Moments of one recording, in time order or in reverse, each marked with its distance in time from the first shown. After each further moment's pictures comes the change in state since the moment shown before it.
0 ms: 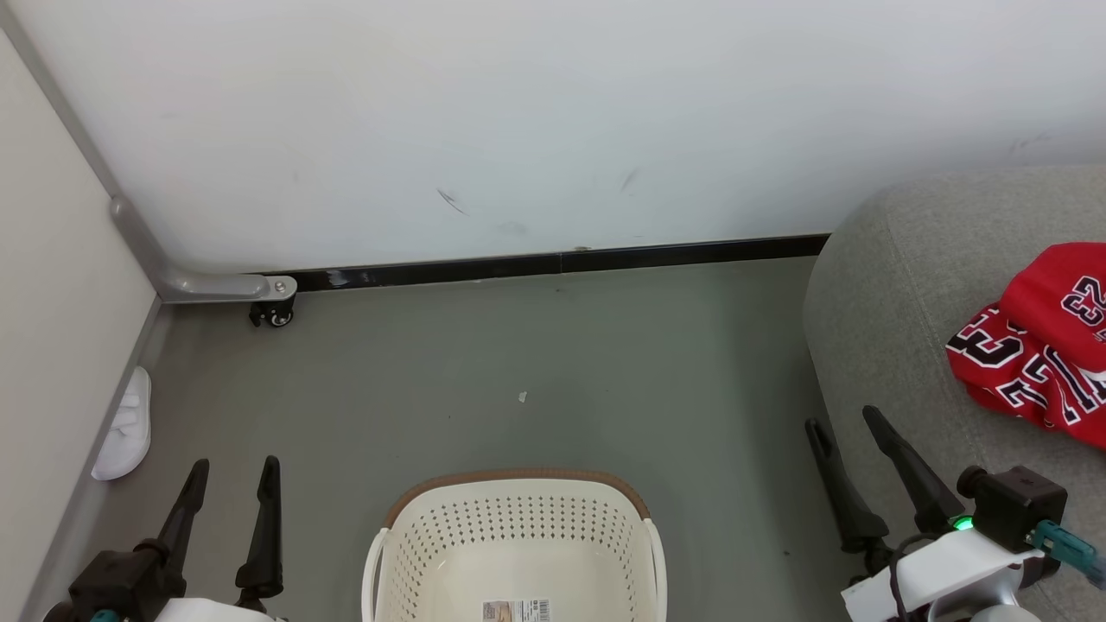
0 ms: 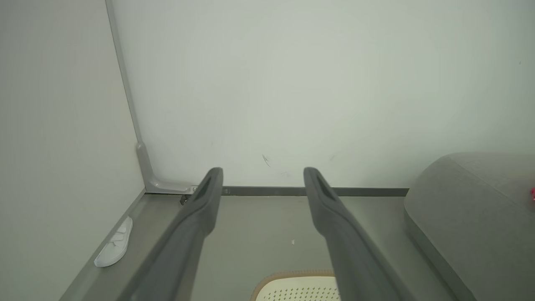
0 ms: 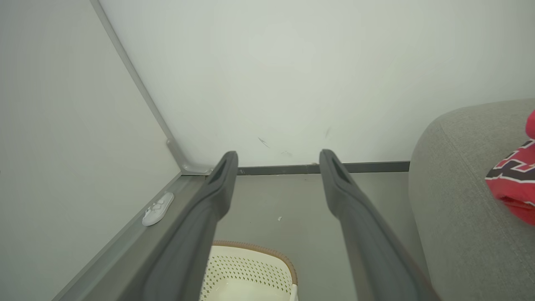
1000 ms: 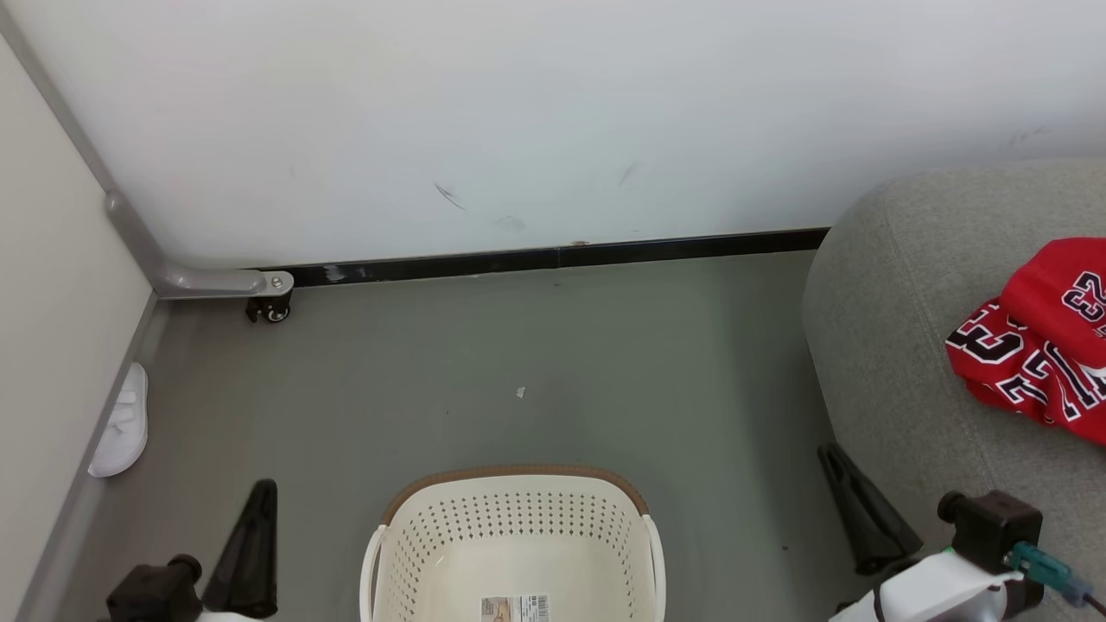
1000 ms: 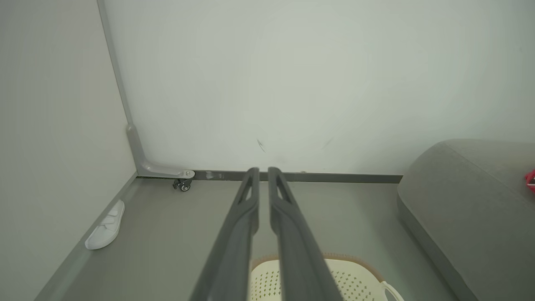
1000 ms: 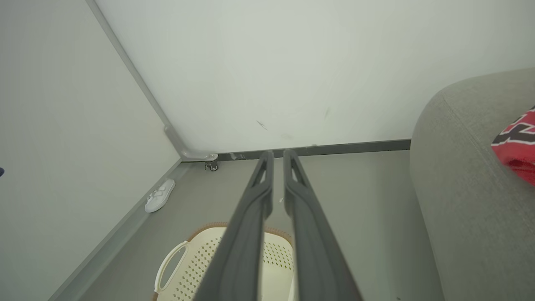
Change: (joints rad) left arm 0.005 -0.055 0.026 0.045 0.051 -0.042 0.002; right arm 0.010 0.021 0.006 0.035 -0.007 0.000 0.001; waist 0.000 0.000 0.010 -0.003
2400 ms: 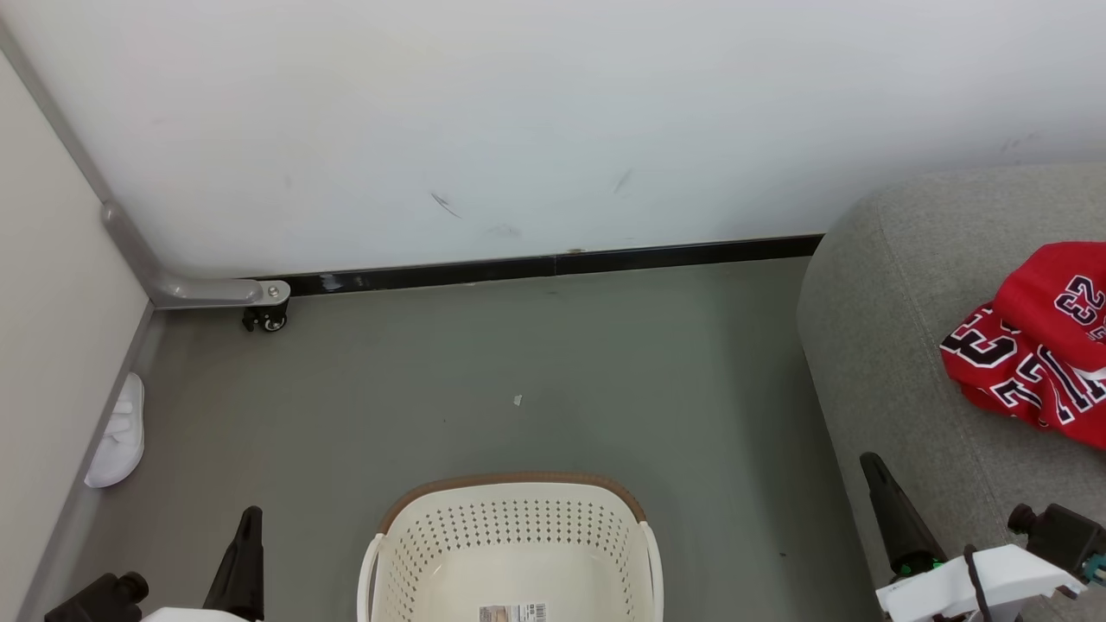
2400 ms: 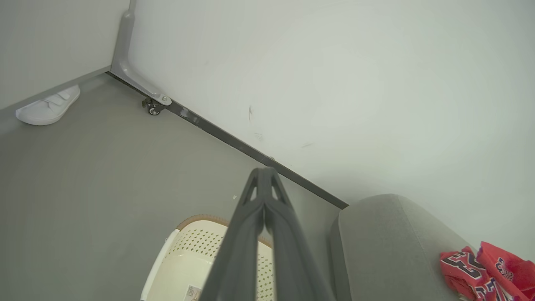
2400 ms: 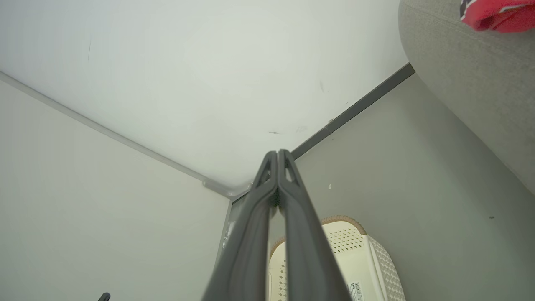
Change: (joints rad) left arm 0.009 -0.066 0.069 0.063 -0.471 -0.070 0.139; right arm 0.030 0.020 -0.061 0.038 0.551 0.000 0.100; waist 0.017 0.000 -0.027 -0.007
